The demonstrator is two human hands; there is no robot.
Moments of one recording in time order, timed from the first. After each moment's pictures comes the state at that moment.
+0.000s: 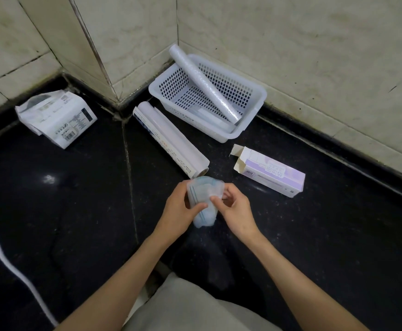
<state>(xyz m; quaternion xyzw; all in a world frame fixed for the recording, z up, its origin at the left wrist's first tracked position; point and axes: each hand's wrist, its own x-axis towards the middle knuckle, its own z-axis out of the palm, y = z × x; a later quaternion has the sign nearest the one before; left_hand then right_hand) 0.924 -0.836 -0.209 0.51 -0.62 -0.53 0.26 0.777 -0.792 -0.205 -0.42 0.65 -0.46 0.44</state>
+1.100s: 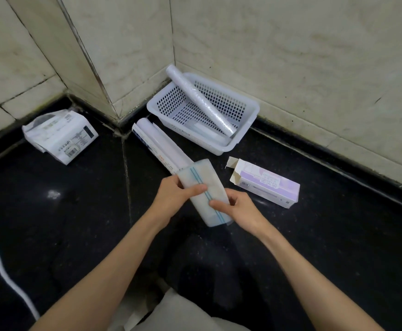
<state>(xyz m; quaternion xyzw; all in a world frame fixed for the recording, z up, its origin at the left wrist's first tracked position) 0.908 -0.874 -0.157 0.50 -0.51 -0.63 0.30 0.743 -0.805 -0.165 -0.45 0.63 -0.34 0.54</state>
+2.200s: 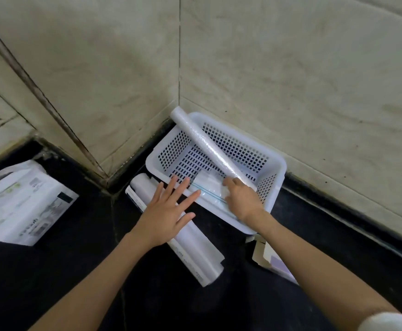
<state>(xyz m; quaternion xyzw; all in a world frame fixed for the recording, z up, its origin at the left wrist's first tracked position) 0.925 -1.092 -0.227 0.35 -0.93 -0.13 0.00 0.703 -1.060 -0.214 -0.63 0.76 0.01 0.18</state>
